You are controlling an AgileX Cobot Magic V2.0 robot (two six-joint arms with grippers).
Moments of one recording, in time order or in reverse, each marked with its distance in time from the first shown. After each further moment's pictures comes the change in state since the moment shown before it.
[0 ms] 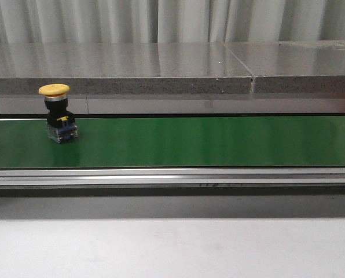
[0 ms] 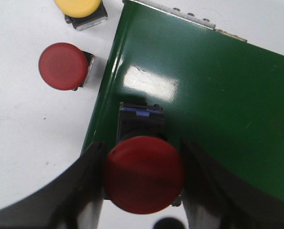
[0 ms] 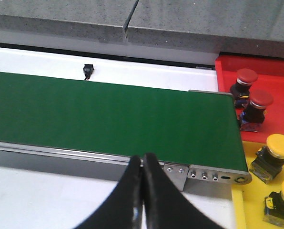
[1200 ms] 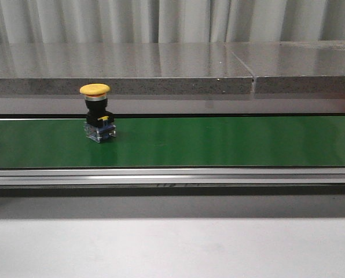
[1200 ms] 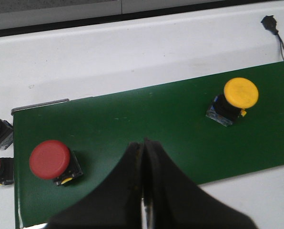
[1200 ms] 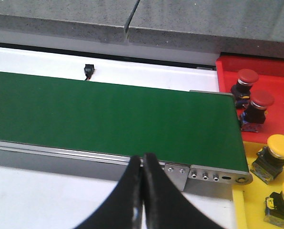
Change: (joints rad) left arm -0.351 -0.530 0.297 -0.020 -0.324 0.194; right arm 0.000 0.000 0.000 0.000 0.000 0.000
